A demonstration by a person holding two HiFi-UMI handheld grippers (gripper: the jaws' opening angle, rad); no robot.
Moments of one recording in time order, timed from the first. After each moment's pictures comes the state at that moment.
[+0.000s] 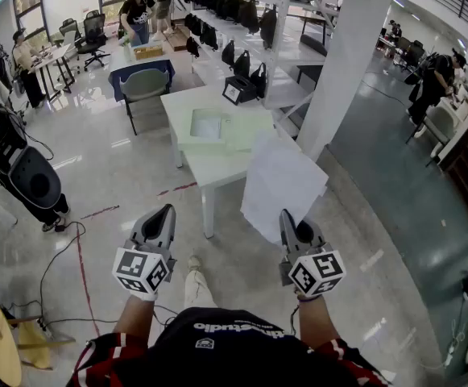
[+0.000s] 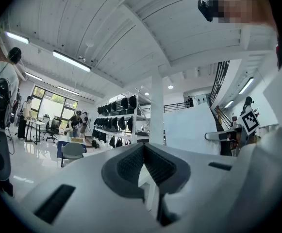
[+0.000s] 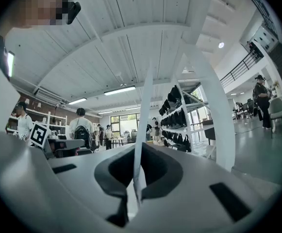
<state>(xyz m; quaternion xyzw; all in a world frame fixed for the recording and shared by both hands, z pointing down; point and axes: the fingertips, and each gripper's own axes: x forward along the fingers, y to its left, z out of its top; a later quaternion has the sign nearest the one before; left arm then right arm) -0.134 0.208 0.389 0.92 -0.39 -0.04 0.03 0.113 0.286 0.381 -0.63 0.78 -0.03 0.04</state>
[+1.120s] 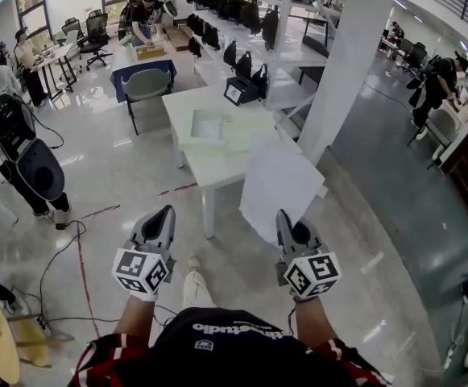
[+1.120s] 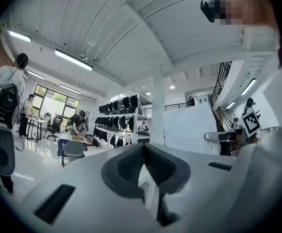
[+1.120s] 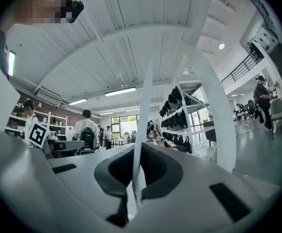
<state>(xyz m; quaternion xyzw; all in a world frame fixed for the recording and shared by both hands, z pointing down) -0.132 0.207 0.394 0.92 -0.39 -0.04 0.04 0.108 0.282 0.382 -0.63 0.78 -0.03 0.05</state>
